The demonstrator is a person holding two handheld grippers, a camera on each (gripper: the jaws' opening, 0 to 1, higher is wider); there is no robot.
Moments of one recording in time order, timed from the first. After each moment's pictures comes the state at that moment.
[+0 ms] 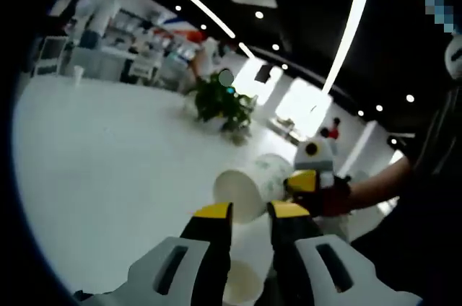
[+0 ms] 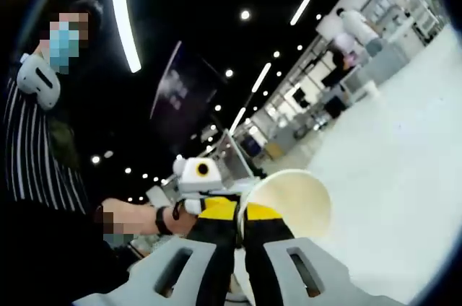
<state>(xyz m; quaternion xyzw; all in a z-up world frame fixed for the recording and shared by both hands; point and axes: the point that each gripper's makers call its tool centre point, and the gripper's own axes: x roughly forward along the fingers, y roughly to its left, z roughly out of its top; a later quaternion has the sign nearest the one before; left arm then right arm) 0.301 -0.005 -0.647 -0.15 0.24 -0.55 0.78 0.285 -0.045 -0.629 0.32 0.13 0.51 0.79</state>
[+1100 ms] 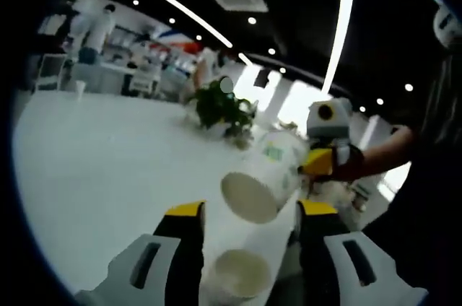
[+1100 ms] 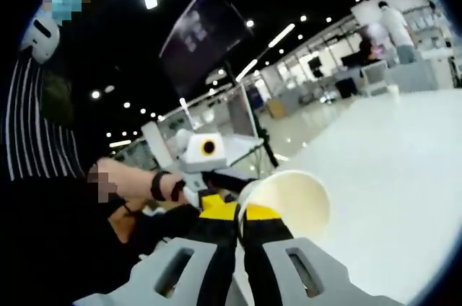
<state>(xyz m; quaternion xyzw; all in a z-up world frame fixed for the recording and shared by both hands) 0.290 0.004 -0.661 -0.14 0.20 -0.55 0.80 0.268 -0.017 -0.622 0.13 0.20 0.57 0.79</state>
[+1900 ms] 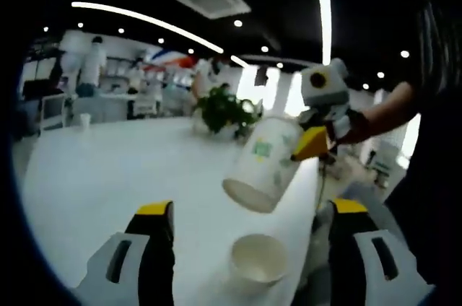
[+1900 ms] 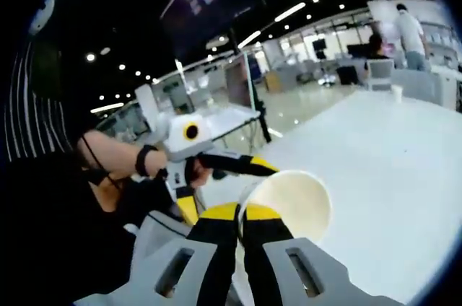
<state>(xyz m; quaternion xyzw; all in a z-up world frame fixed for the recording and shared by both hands) 0.281 0.014 -0.674 -0.04 0.14 -0.53 0.83 0.262 -0.013 -0.638 0.03 0.25 0.57 0.78</state>
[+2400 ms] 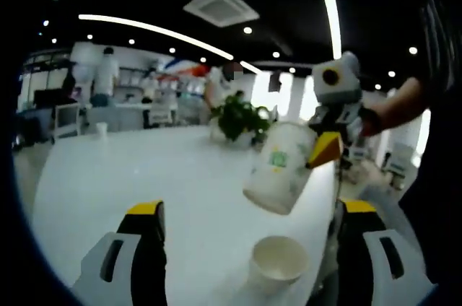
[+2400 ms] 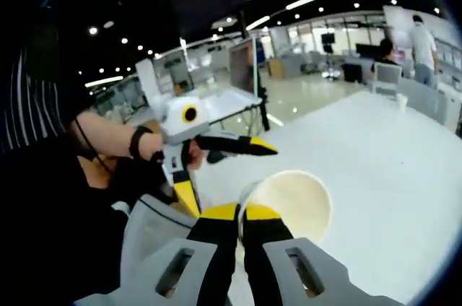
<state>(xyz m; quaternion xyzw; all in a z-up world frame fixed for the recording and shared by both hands) 0.299 0.038 -0.668 -0.05 0.12 -0.49 0.86 0.264 -0.007 -0.645 -0.08 0.27 0.58 0.77</state>
